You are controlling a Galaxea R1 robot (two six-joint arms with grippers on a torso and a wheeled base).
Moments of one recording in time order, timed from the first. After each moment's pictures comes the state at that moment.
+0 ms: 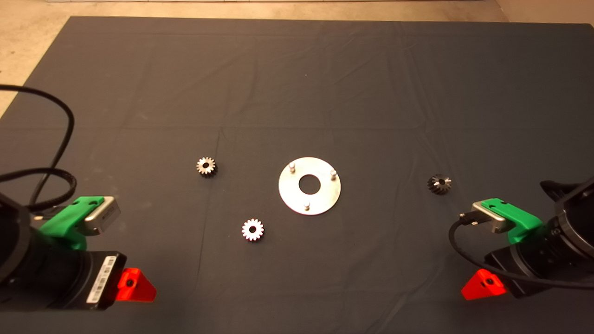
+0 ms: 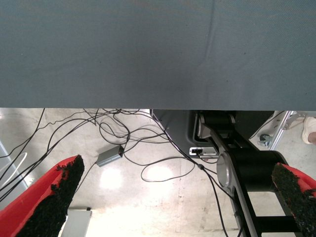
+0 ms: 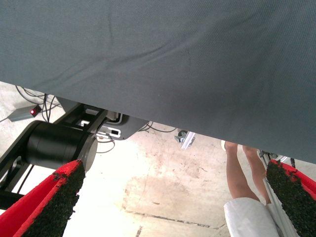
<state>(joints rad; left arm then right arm) -0.63 1.98 -0.34 -0.05 1.52 -1.66 0.42 2.13 -0.42 0.01 -1.53 1.51</state>
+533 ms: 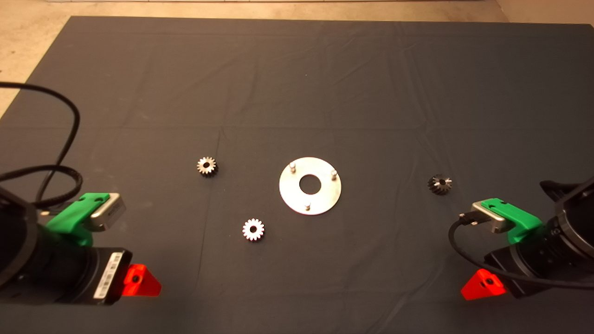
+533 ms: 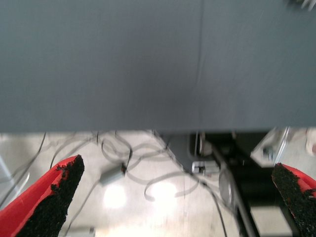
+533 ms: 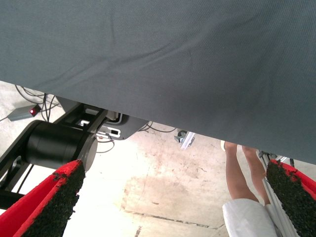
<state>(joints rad) -0.63 2.02 -0.35 0.04 1.52 -1.66 0.42 2.13 -0.42 0.01 -1.53 1.51</state>
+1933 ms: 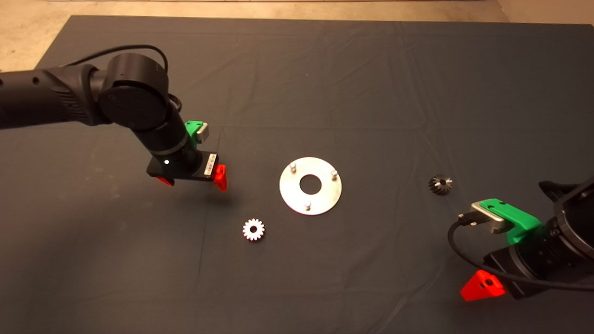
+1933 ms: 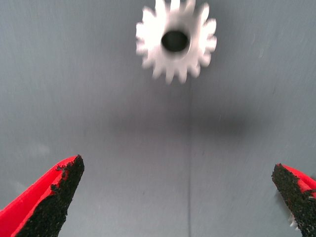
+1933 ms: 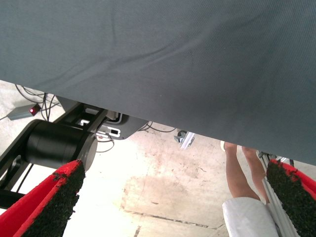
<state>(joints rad) -0.42 2.38 -1.07 0.26 1.51 -1.27 0.42 2.14 -0.42 0.01 -1.53 1.51</state>
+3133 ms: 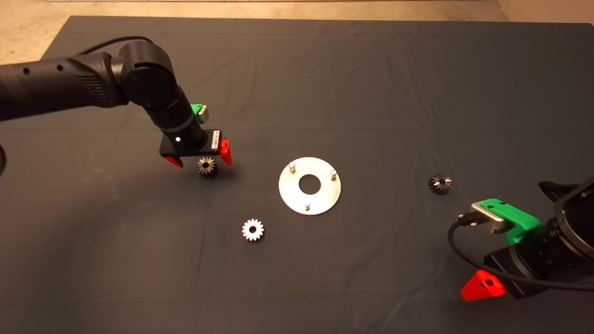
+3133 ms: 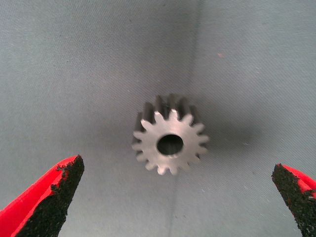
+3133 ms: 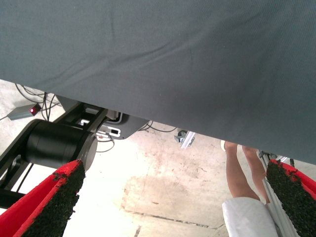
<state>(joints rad) -0.41 2.43 -1.28 0.26 1.41 -1.24 0.42 2.14 -0.42 0.01 -1.53 1.51</state>
